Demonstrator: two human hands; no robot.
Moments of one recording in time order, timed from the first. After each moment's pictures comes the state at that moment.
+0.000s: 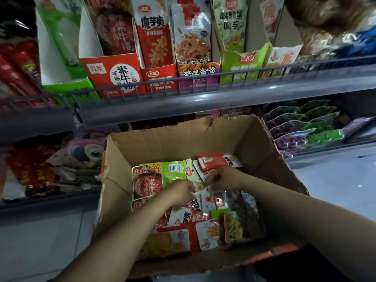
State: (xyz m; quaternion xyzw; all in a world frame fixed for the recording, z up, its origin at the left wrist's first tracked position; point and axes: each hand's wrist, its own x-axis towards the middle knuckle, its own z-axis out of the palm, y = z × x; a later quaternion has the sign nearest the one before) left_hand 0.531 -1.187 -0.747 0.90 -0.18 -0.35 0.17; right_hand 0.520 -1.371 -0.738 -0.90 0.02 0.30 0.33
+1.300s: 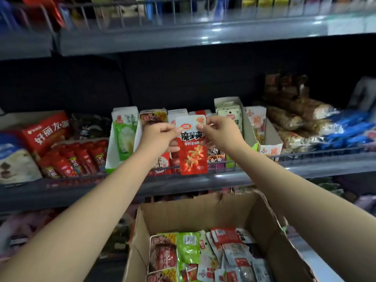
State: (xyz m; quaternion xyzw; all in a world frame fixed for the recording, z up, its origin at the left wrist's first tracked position) left_hand 0.605 -1.162 -0.442 0.77 -0.06 0.05 0.63; right_hand 0.595 -1.329 -0.448 -0.83 -0.05 -0.15 0.53
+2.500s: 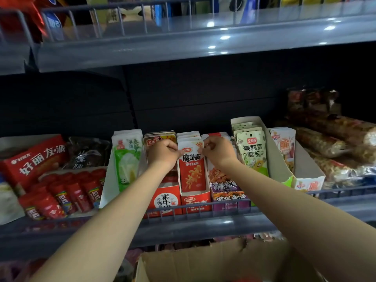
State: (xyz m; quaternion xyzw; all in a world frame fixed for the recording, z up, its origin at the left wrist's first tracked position) left_hand 0.737 -1.156 -0.472 0.89 0.00 0.14 0.43; right_hand 0.725 -1.309 -0.480 -0.88 0.01 -0.16 0.45
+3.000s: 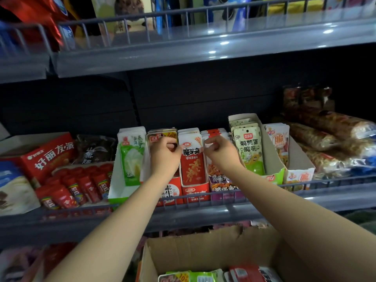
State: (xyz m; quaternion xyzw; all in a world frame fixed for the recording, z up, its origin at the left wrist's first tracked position) left_hand 0.692 -1.158 -0.473 0.86 -0.02 0.22 0.46; right_hand 0.681 -1.310 -0.481 -0.83 0.01 -0.18 0.52
